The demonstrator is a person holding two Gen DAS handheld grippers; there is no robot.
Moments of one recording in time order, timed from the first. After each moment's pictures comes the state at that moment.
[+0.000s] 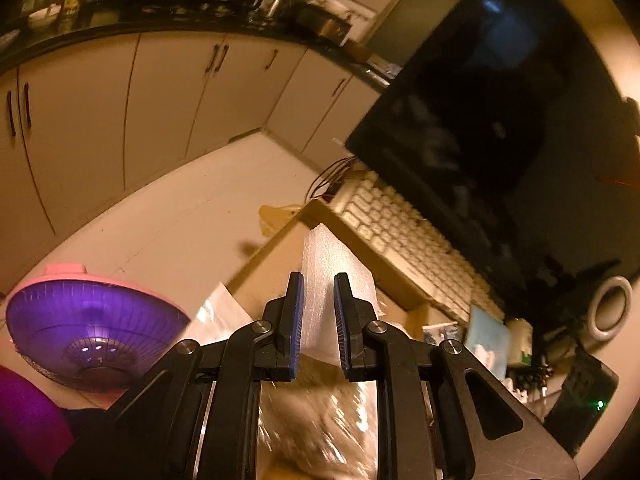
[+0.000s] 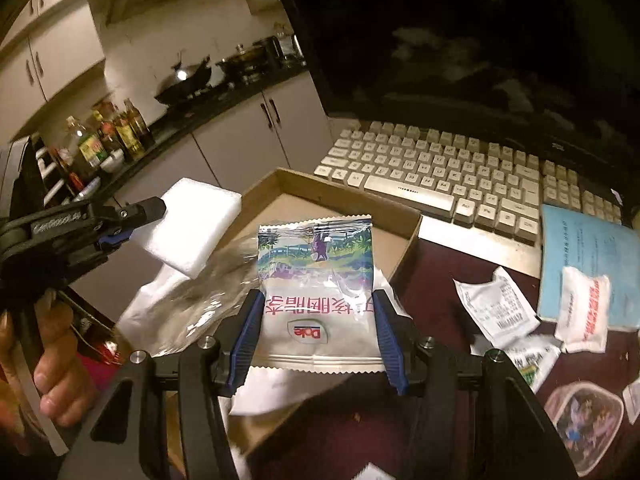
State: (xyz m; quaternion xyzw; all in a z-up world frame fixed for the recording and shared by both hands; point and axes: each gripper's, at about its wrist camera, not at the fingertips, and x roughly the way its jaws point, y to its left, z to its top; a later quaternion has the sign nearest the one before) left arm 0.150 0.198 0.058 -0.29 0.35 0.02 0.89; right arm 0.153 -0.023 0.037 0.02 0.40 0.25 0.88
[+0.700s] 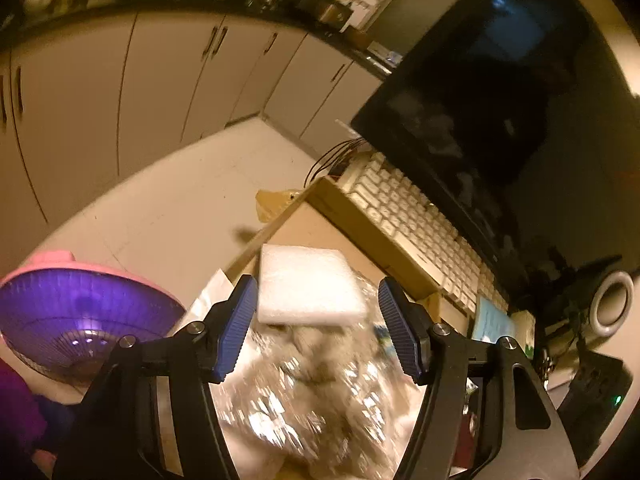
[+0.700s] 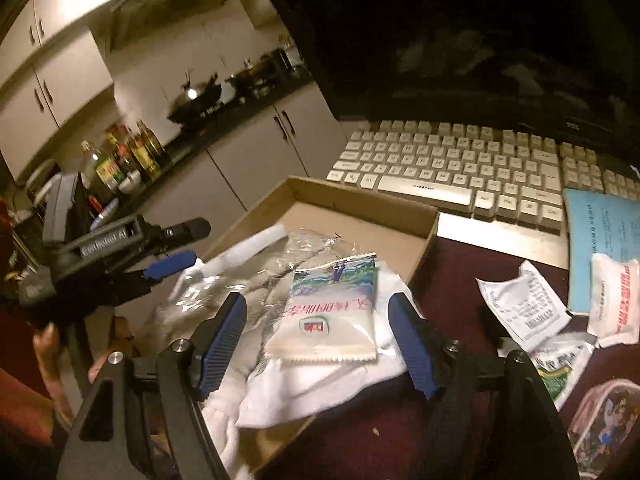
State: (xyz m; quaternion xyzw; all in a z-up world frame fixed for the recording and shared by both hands) left arm 0.143 0.193 0.041 -0.30 0.35 0.00 0.89; right arm 0.142 -0.053 0.042 0.10 0.38 0.30 0.87
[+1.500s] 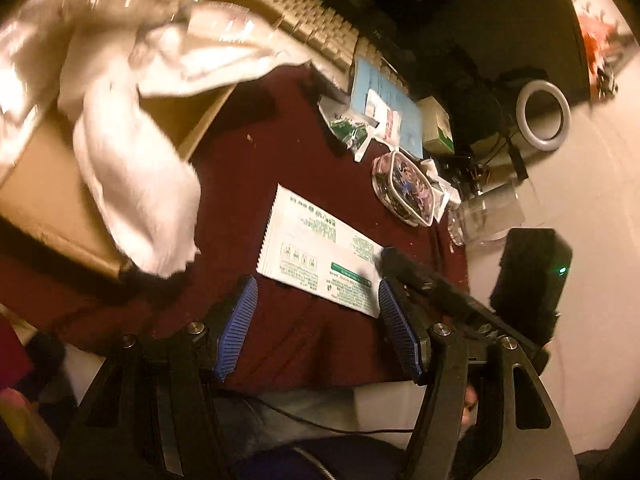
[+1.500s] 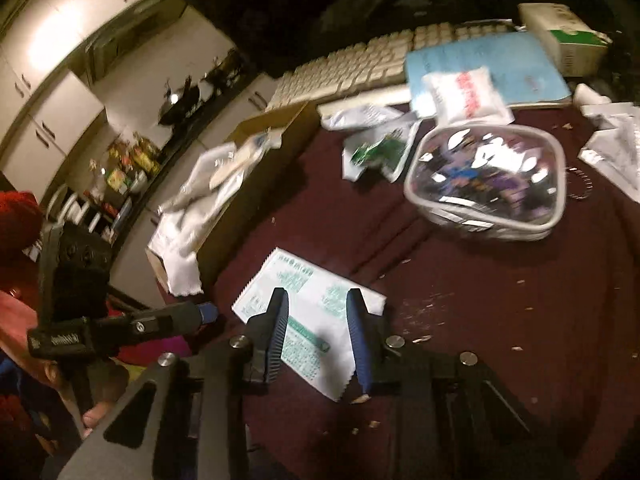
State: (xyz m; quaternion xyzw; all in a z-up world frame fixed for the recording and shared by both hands) left arm 0.043 0.028 -0.017 -0.29 0.51 -0.21 0.78; right arm 0.044 -0.176 -0.018 0.15 0.46 0.27 0.83
